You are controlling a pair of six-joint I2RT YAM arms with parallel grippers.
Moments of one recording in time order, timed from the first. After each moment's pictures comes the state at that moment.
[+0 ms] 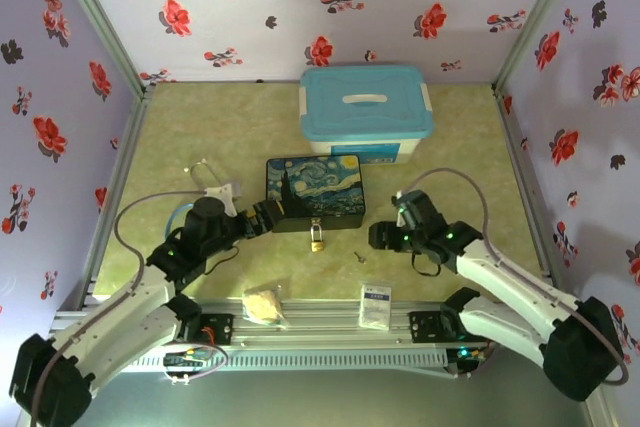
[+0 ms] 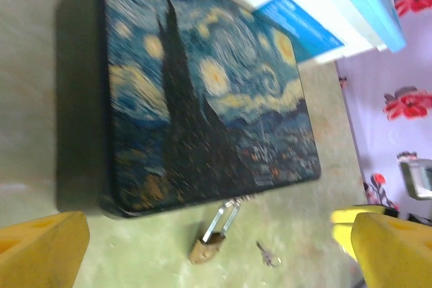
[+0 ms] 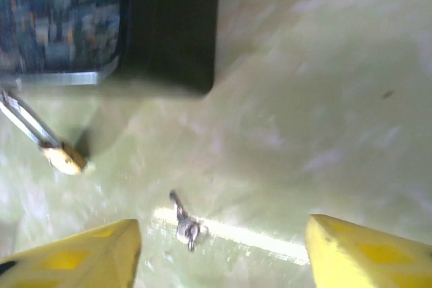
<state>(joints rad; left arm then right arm) -0.67 0.76 0.40 -0.11 0.12 -0.89 0.67 0.95 0.52 -0.55 -0.11 0.61</state>
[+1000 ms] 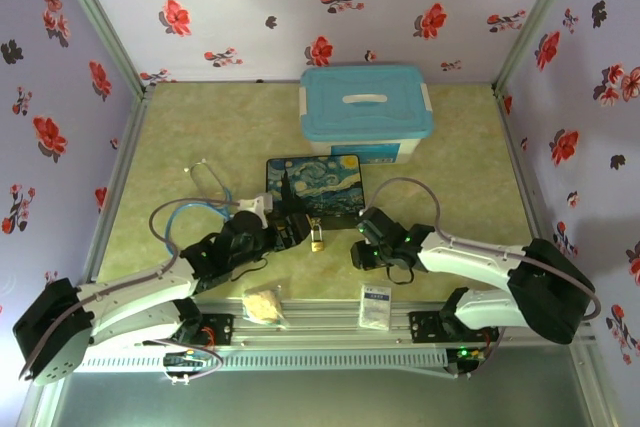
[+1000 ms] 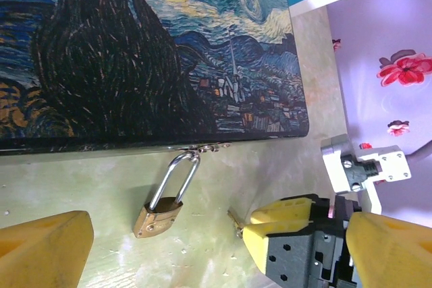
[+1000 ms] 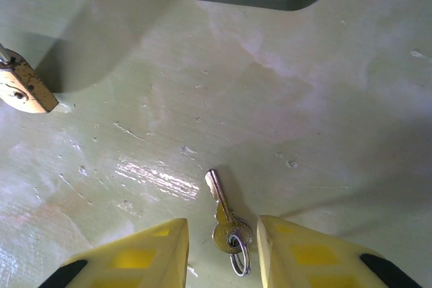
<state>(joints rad) -0.94 0.99 0.37 0.12 -0.05 -1.07 0.91 1.26 0.53 -0.39 -0.02 0.64</state>
